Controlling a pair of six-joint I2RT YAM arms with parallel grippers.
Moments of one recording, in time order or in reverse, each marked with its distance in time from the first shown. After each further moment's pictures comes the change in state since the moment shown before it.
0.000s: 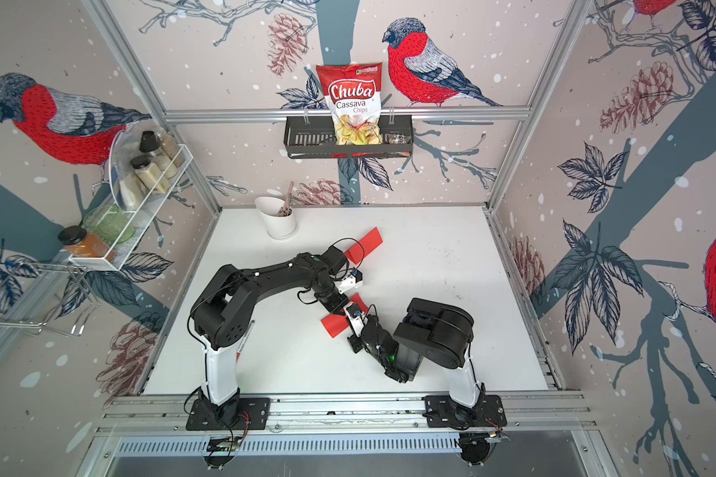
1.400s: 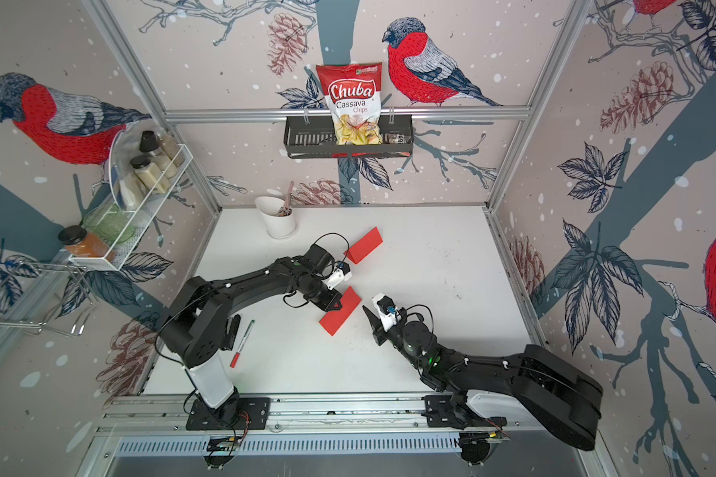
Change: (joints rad) left arm 0.036 -0.156 -0.137 0.109 0.043 -0.124; right arm -0.074 -0.749 -0.214 -0.262 -0.024 -0.174
